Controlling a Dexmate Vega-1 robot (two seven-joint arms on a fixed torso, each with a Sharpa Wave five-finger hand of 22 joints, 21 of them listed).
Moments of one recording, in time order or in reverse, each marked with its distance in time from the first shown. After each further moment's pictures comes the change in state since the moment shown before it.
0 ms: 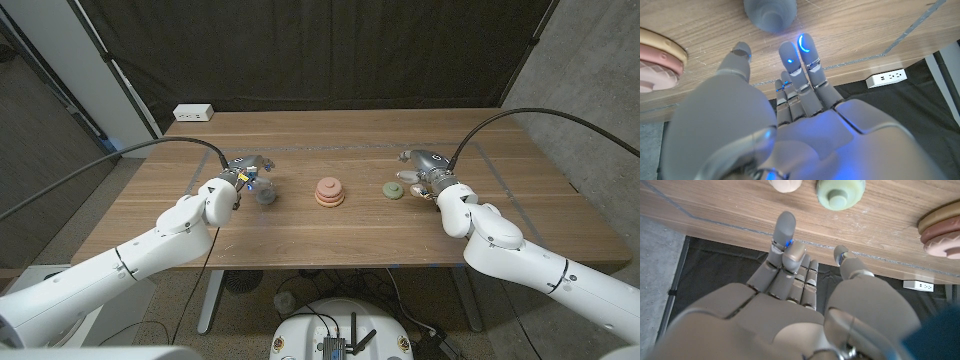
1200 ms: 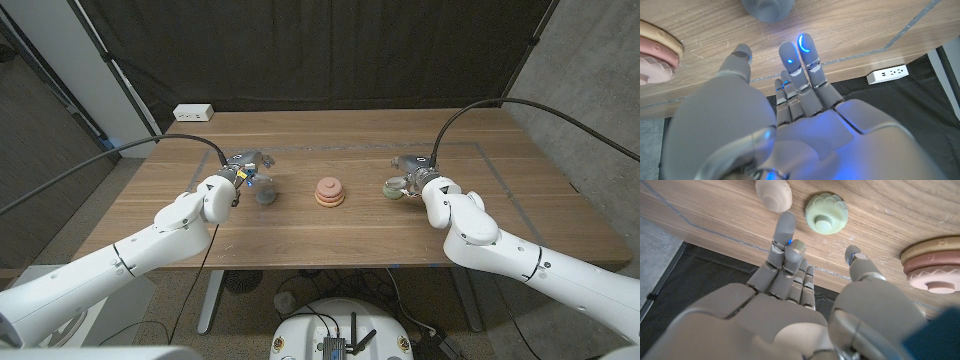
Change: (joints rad) left arm -0.016 0.011 0.005 0.008 -0.022 -0.019 0.022; left_hand -0.013 0.013 0.004 0.004 0.004 0.011 0.000 0.000 0.002 0.009 0.002 0.000 0.003 0.000 0.000 0.004 0.000 0.000 0.000 0.000 -0.003; right arm 0.166 0.044 -0.186 0.003 -0.201 -0.158 0.318; right_hand -0.045 -0.079 -0.043 0.007 -0.054 -0.105 0.020 -0.039 -0.018 -0.081 0.025 0.001 -0.029 -0.057 0.025 -0.058 -0.017 -0.035 0.014 -0.011 0.007
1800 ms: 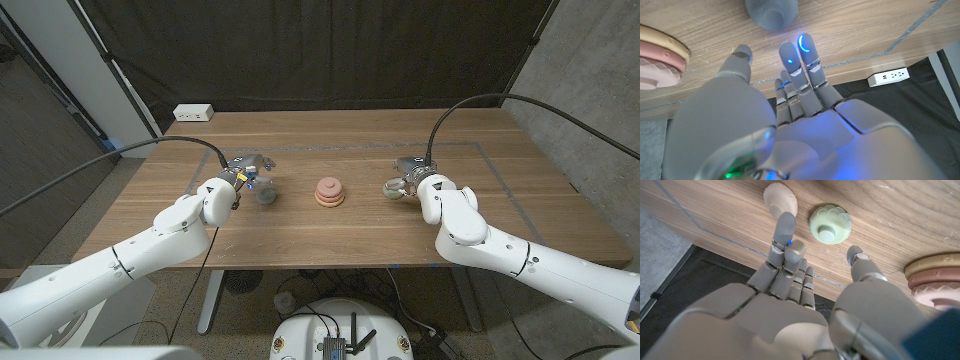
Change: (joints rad) left arm 0.016 0.008 -0.002 -0.013 -0.008 0.001 0.004; left_hand -0.004 0.004 0.007 0.001 0.000 0.006 0.005 -0.007 0.000 0.008 0.001 0.000 0.005 0.000 0.000 0.000 0.000 0.000 0.000 -0.008 0.000; right arm 0.064 0.026 -0.078 0.022 -0.127 -0.070 0.158; right_hand -0.015 -0.015 -0.005 0.005 -0.012 -0.014 0.014 0.000 0.000 -0.005 0.005 0.003 -0.010 0.015 -0.007 0.008 0.013 0.008 0.000 0.004 0.002
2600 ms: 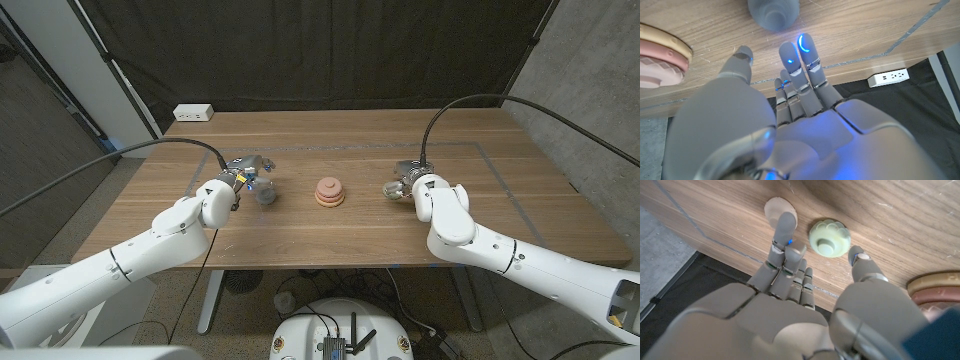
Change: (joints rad) left arm 0.016 0.006 -0.010 -0.009 -0.012 -0.004 0.014; left_hand -0.009 0.009 0.007 -0.002 0.000 0.009 -0.001 0.000 0.000 0.012 -0.002 0.000 0.005 0.000 0.000 0.000 0.005 0.000 0.000 0.000 0.000; right arm 0.024 0.049 -0.028 0.055 -0.107 -0.017 0.130; right_hand -0.001 -0.001 -0.004 -0.004 -0.015 -0.013 0.013 0.000 -0.005 -0.009 0.002 0.000 -0.004 -0.004 0.004 -0.012 -0.005 0.000 0.000 -0.005 -0.005
